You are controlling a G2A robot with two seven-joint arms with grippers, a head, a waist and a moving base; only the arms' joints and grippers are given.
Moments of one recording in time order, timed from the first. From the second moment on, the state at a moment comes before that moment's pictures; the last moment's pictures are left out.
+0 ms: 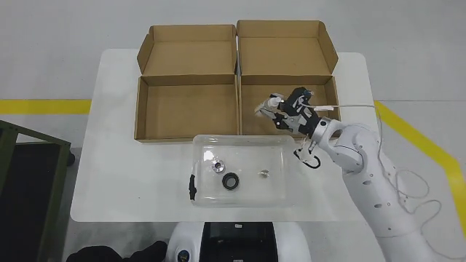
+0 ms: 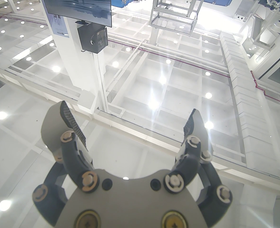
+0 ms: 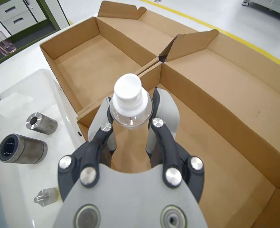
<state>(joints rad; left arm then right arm) -0.23 -0.27 -0.37 -1.29 3.07 0.37 0.06 -1.07 -1.19 1.23 -1.55 -1.09 -0.65 0.32</state>
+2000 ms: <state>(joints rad) -0.23 -0.27 -0.37 -1.29 3.07 0.37 0.06 -1.32 -1.11 1.24 -2.08 -1.17 -0.88 0.67</state>
